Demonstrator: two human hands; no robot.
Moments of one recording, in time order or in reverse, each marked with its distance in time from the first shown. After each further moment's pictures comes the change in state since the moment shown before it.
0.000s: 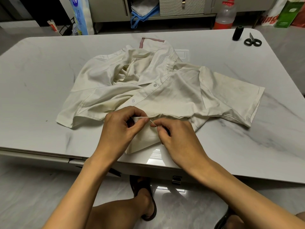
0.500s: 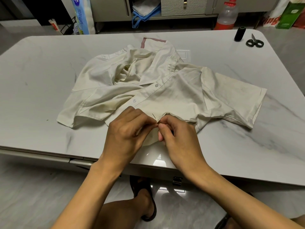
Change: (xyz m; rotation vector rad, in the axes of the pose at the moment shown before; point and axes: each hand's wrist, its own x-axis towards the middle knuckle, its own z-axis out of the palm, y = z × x) left_hand -0.006 0.003 0.012 0.308 0.170 0.426; right_hand -0.001 0.002 0.011 0.155 0.130 0.033
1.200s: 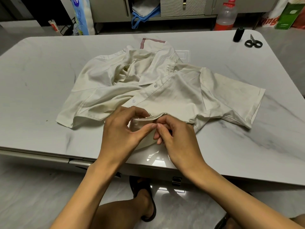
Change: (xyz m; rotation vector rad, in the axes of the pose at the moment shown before) left_hand 0.002 0.004 -0.007 -0.214 -0.060 -0.429; right_hand 0.000 0.002 -0.001 0.098 -0.037 0.021
